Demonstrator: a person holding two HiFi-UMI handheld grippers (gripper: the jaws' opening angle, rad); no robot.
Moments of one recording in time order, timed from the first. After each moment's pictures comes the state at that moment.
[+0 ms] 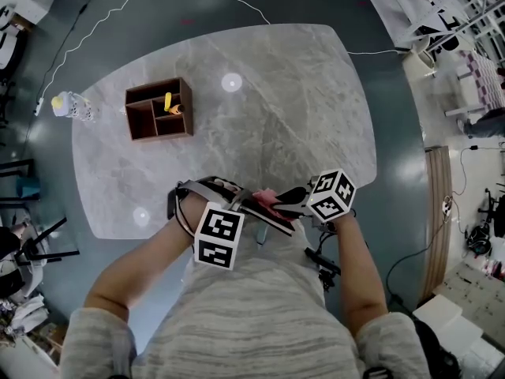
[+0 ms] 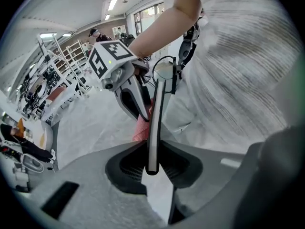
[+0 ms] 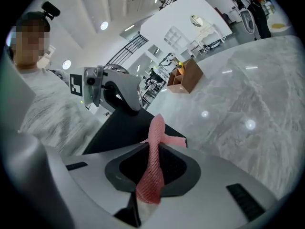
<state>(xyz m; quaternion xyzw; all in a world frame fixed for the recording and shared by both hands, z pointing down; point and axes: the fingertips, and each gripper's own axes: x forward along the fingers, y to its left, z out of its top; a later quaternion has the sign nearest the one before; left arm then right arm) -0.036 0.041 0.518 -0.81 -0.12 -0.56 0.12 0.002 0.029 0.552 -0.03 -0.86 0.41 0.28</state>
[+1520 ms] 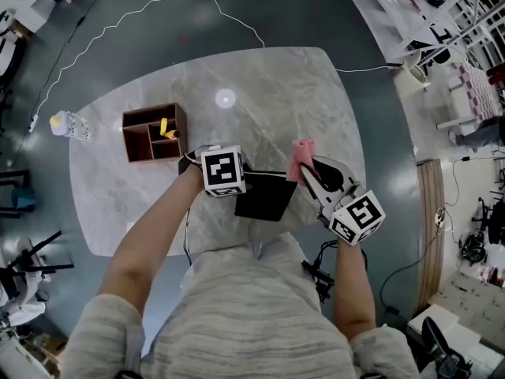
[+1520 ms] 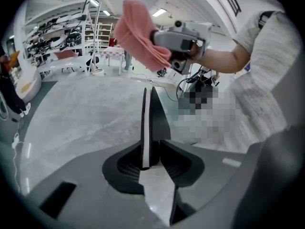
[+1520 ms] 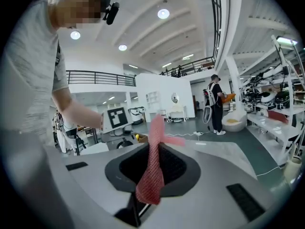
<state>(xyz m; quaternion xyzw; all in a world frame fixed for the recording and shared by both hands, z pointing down) -0.012 -0.085 0.550 -0.85 -0.10 -0.50 -0.13 0.076 -0.132 0.422 0.34 -0.93 0.11 0.11</state>
